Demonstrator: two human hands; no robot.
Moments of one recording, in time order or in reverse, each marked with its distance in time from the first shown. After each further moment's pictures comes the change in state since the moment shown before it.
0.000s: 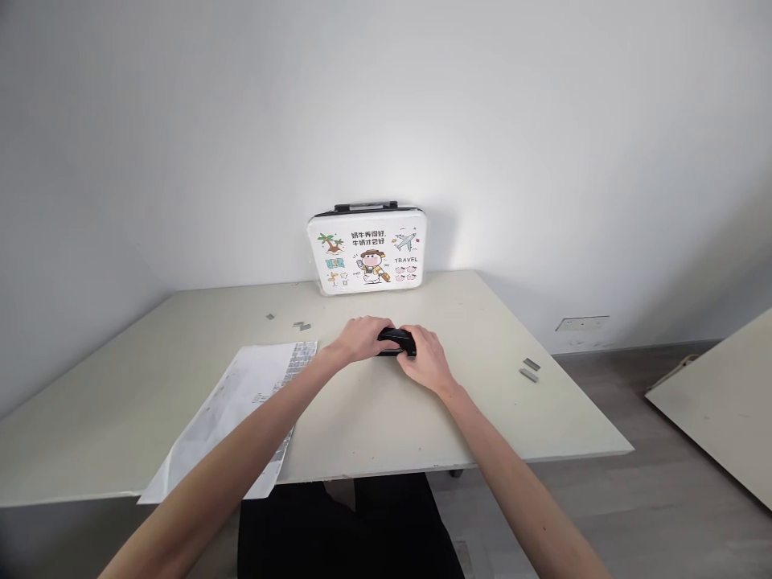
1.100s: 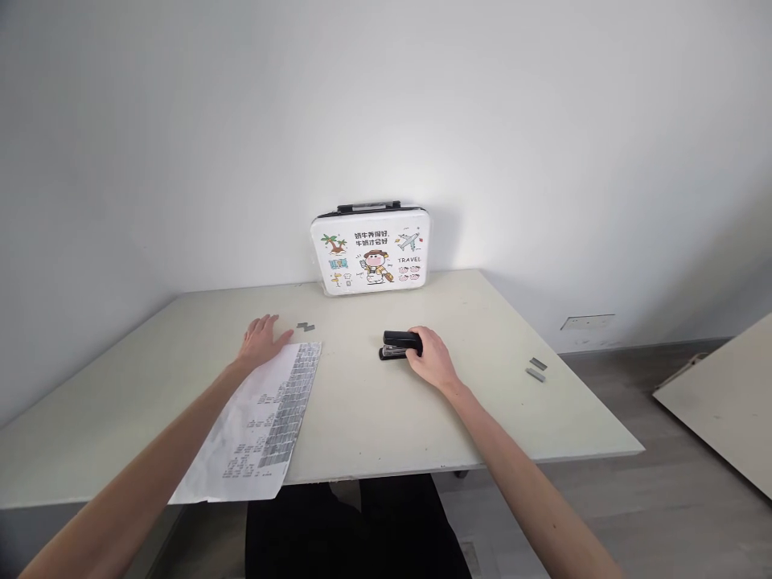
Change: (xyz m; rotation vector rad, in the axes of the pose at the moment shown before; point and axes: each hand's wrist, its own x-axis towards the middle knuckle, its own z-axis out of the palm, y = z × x) left_hand -0.115 -0.230 0.015 0.057 0.282 -0.618; right_hand 0.003 0.012 0.006 -0.087 -0.038 0.054
